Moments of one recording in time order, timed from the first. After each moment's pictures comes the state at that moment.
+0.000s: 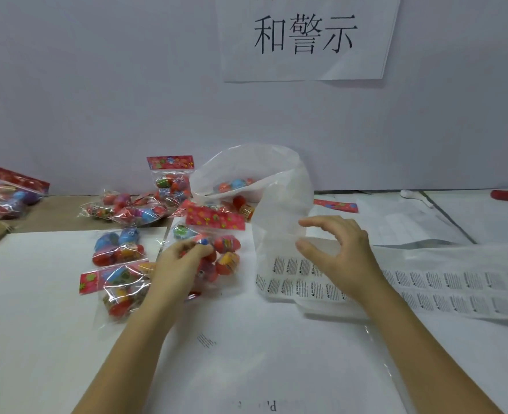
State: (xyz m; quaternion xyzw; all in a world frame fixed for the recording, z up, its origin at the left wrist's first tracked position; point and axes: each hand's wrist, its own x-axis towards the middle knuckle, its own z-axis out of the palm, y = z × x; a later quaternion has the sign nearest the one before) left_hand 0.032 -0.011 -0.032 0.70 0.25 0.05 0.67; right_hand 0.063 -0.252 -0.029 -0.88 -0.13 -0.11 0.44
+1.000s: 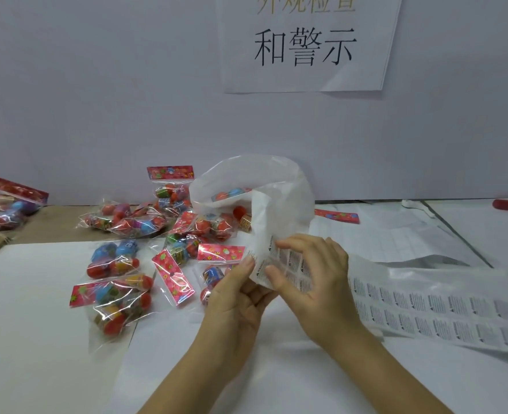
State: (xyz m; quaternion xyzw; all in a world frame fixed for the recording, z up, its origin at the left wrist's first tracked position) left_hand 0.007 -0.084 -0.034 0.40 0.04 -0.01 0.91; right_hand 0.038 -0.208 -0.038 -0.83 -0.21 -0.30 0.42
